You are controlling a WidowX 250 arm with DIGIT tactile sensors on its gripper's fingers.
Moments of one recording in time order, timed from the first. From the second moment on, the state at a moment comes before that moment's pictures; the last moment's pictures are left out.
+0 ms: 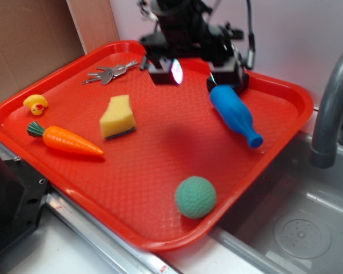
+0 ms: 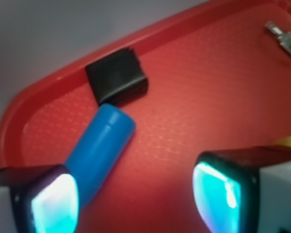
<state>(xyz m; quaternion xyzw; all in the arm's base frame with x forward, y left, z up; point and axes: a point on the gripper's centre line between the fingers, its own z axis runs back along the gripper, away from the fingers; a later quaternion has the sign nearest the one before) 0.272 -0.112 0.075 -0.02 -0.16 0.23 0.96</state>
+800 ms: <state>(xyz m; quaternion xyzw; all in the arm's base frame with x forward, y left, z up) 0.291 -0.125 0.023 0.03 -0.07 0.28 0.96</state>
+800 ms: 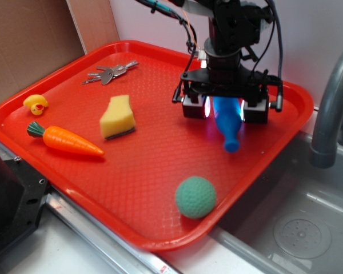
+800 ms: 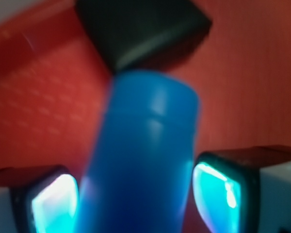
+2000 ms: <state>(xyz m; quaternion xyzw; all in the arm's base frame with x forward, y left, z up) 0.174 -0.026 0.213 -0.16 0.04 0.17 0.97</state>
